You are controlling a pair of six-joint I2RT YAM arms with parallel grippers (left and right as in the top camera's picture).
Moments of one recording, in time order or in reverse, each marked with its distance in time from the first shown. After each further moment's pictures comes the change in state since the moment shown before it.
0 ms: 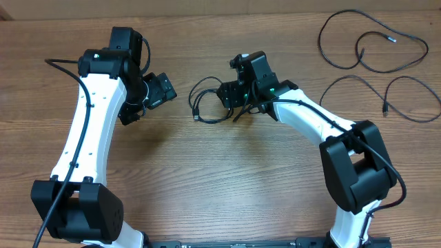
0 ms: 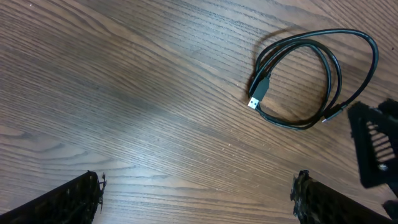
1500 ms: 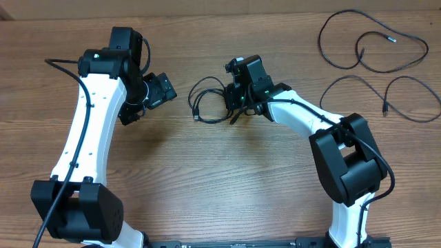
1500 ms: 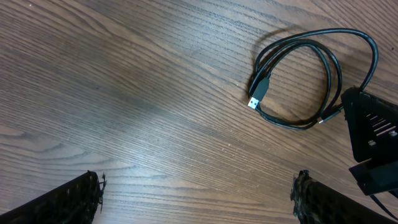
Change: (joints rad) left arm 0.000 0.000 0.000 0.000 0.000 0.000; right arm 0.011 0.067 0.000 0.069 -0.019 -0.032
